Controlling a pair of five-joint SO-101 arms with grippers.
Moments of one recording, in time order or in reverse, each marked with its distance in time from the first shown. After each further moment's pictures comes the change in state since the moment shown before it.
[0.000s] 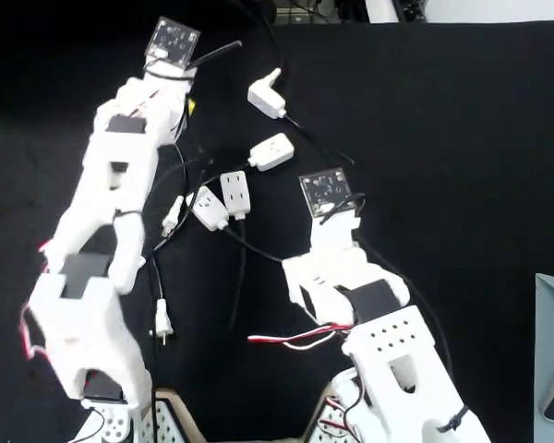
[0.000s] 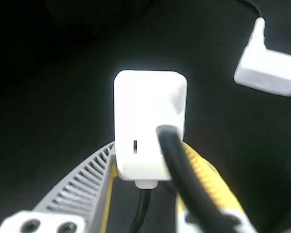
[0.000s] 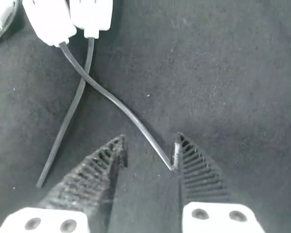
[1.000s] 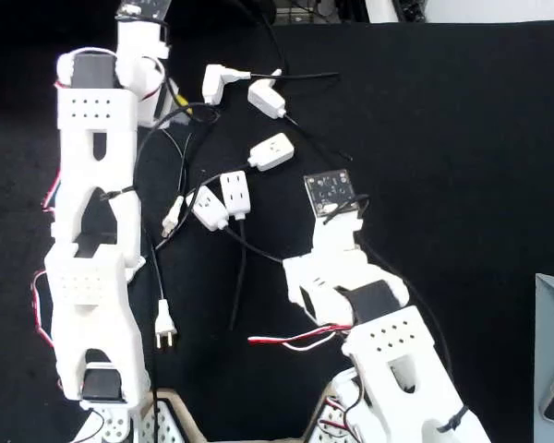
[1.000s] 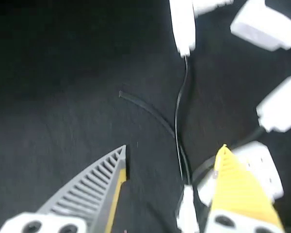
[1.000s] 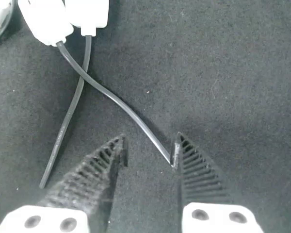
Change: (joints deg) left arm -2.8 11.9 -53.5 67.0 6.4; right arm 0.0 0.0 0.1 0.0 -3.2
